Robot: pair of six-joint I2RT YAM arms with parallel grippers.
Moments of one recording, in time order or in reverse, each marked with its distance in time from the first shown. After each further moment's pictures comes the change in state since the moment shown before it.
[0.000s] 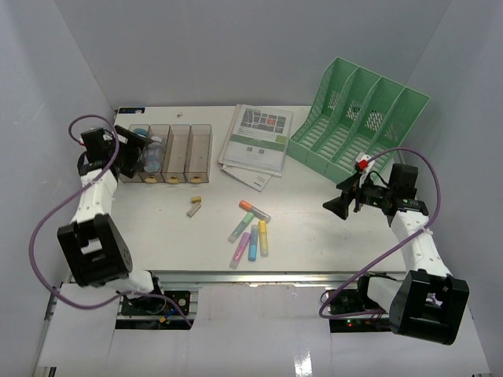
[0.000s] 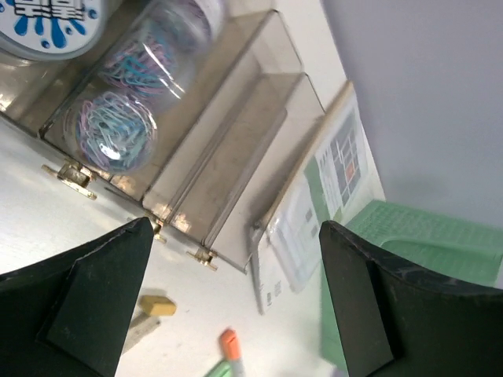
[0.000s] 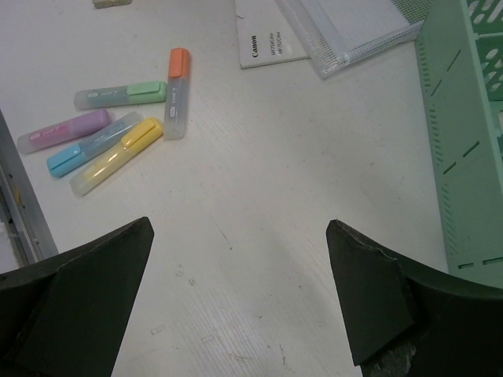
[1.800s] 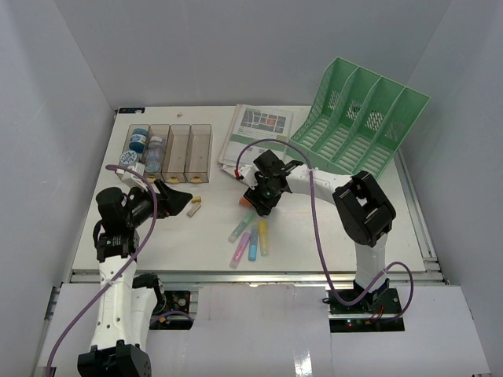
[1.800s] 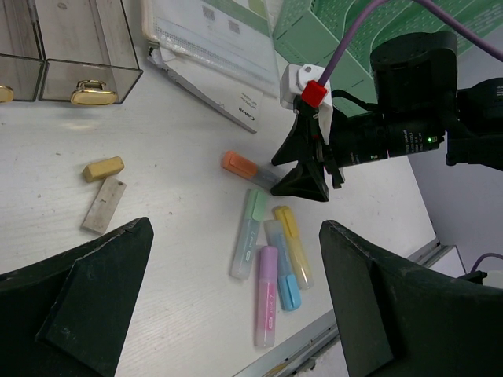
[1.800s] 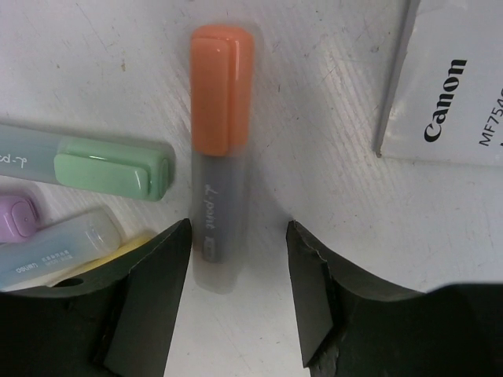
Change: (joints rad) left arm -0.123 -0.793 -0.548 0.010 0.396 0.420; right arm 0.894 0.877 0.648 -0.153 0.838 0.218
